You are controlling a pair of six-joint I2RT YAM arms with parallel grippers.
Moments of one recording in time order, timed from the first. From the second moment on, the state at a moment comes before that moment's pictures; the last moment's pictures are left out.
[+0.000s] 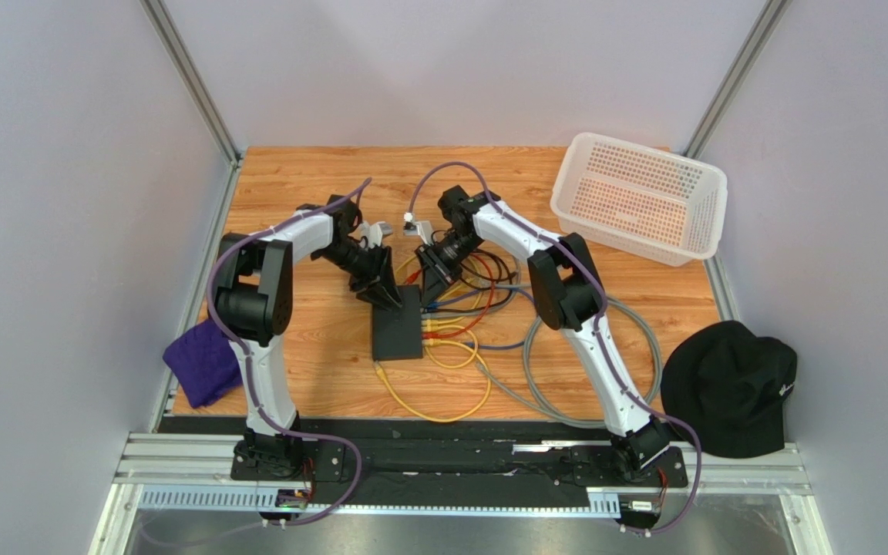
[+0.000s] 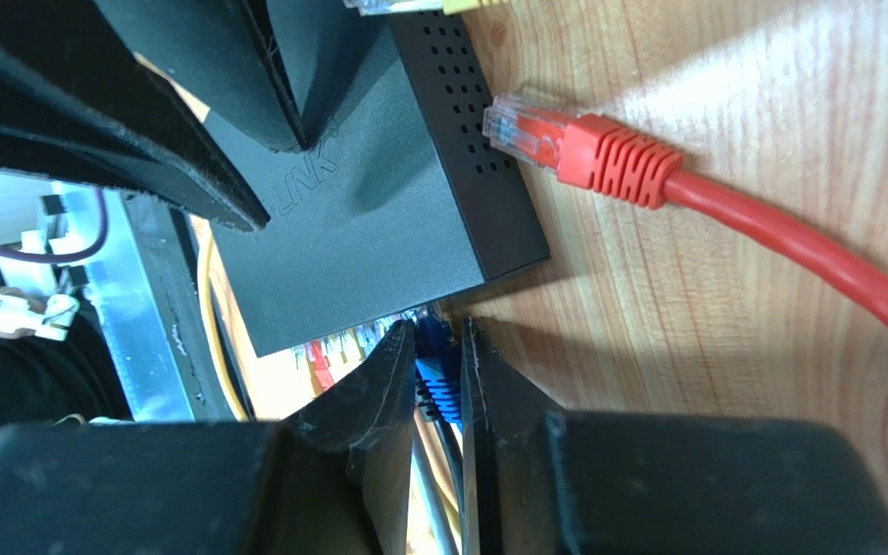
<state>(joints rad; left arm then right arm) -0.19 2.01 1.36 -0.86 0.72 -0.12 0.58 2.57 2.19 -1.06 -0.88 -0.29</state>
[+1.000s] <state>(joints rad) -0.20 2.04 1.41 -0.90 0.72 -0.12 0.52 2.55 2.20 -1.06 -0.85 -0.35</state>
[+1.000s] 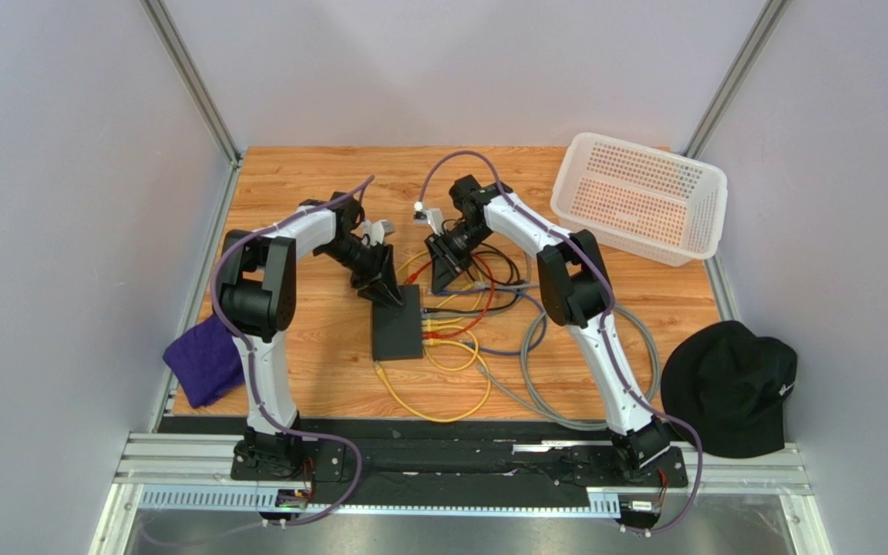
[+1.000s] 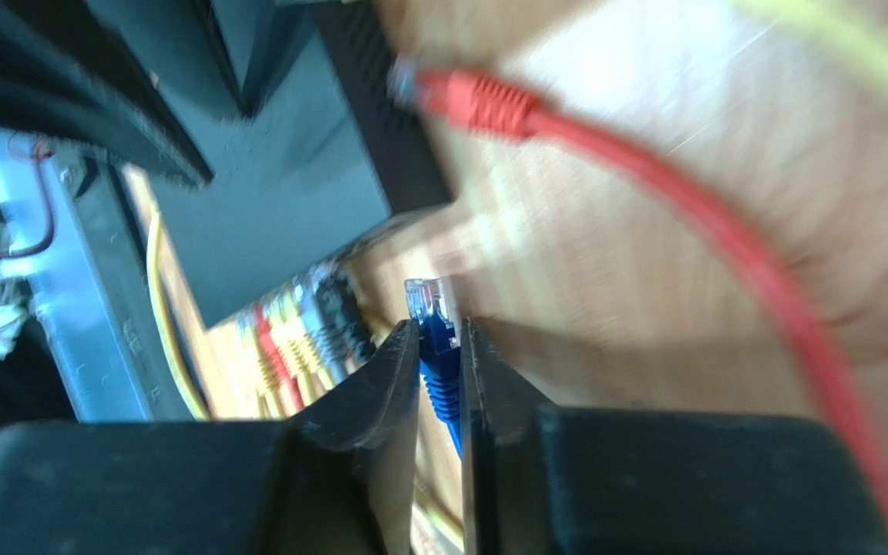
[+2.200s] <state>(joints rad) -0.21 2.05 1.49 -0.94 0.62 -0.03 0.45 1.89 1.32 -0.70 0.02 -0.36</state>
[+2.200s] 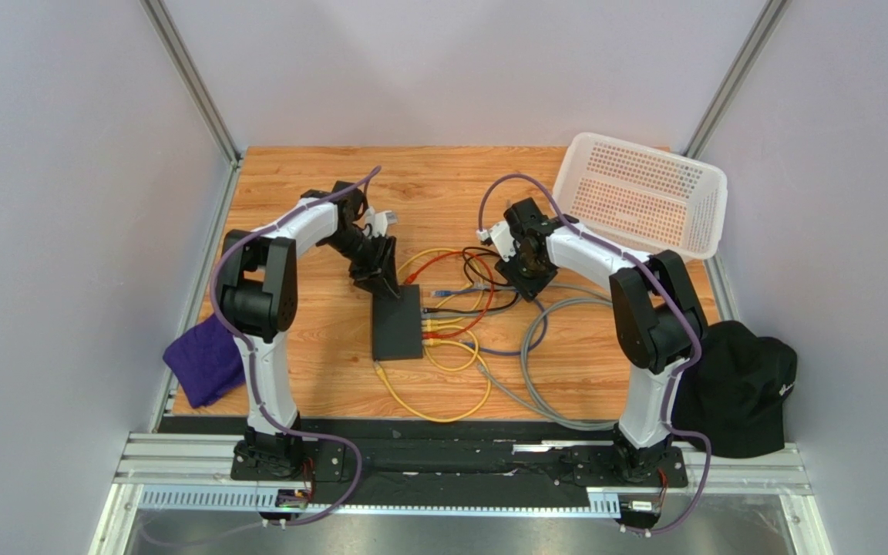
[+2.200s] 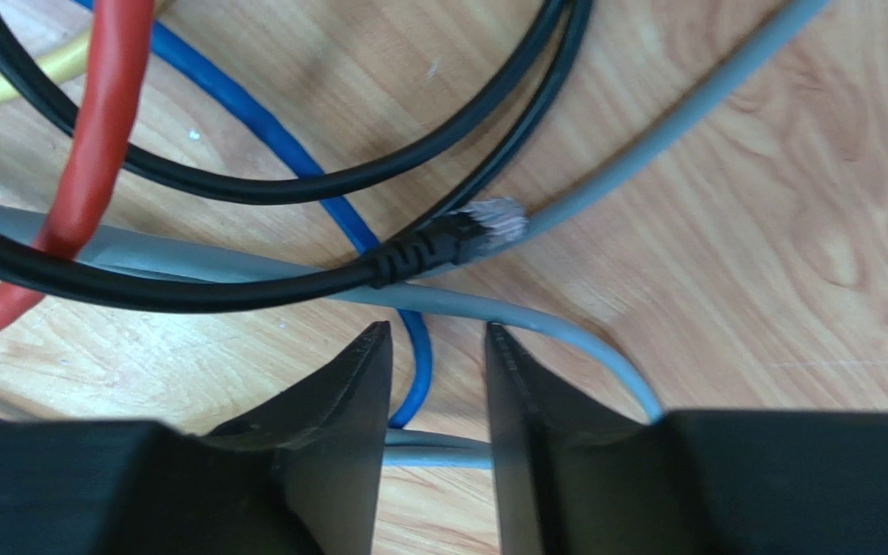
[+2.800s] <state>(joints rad) -0.21 2.04 1.49 -0.93 0.61 -0.01 0.39 1.88 1.51 -0.95 -0.02 -0.48</state>
